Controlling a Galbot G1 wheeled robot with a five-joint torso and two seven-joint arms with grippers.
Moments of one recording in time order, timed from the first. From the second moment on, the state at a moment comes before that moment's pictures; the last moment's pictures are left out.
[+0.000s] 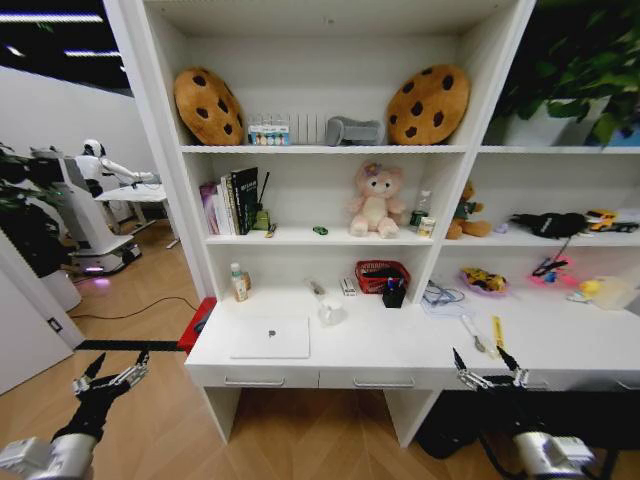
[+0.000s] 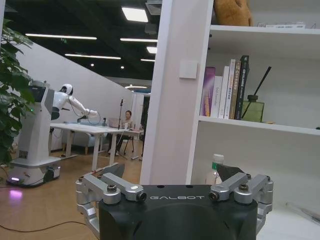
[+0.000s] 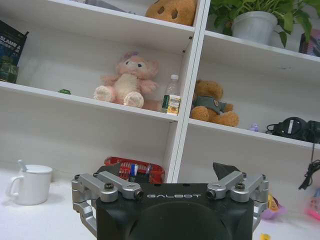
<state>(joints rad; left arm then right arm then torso) 1.93 -1.05 -1.00 -2.13 -0.82 -0.18 -0.07 -1.95 0.91 0.86 2.02 0.50 0.38 0.17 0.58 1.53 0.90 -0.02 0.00</state>
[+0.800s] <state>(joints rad) 1.93 -1.05 -1.00 -2.13 -0.82 -0.18 -0.07 -1.95 0.91 0.86 2.02 0.50 0.38 0.17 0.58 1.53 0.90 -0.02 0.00</state>
